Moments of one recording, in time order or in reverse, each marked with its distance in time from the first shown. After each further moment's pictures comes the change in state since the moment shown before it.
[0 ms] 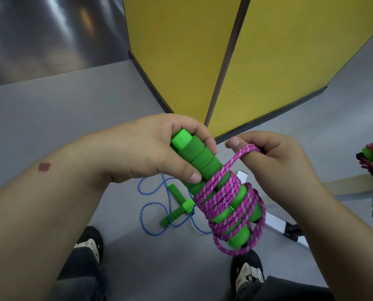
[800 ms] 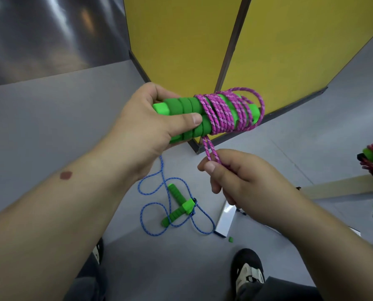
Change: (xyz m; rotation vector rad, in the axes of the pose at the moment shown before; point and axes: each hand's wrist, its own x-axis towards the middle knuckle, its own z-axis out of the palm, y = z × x) left_hand 0.019 -0.006 0.017 -0.430 0.746 0.059; right_hand -0.013 -0.001 0.017 -0.083 -0.404 0.007
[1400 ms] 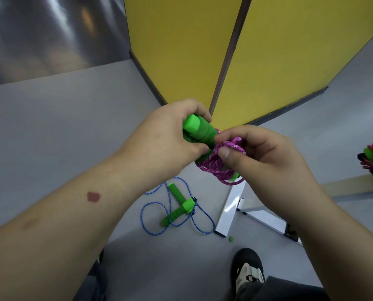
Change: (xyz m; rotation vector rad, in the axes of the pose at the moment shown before) left_hand -0.010 -0.001 0.006 0.702 -0.196 0.224; right_hand 0.001 -0.008 -0.010 0.379 0.260 -0.169
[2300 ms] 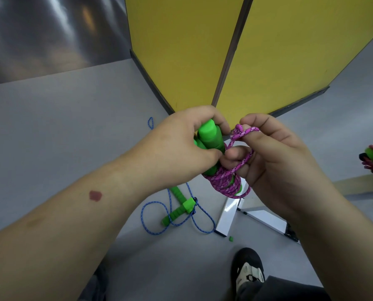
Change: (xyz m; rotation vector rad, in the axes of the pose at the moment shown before) left_hand -0.005 0.007 0.006 -0.173 -0.163 0.043; right_hand 0.006 -0.011 0.005 0.655 0.107 0.254
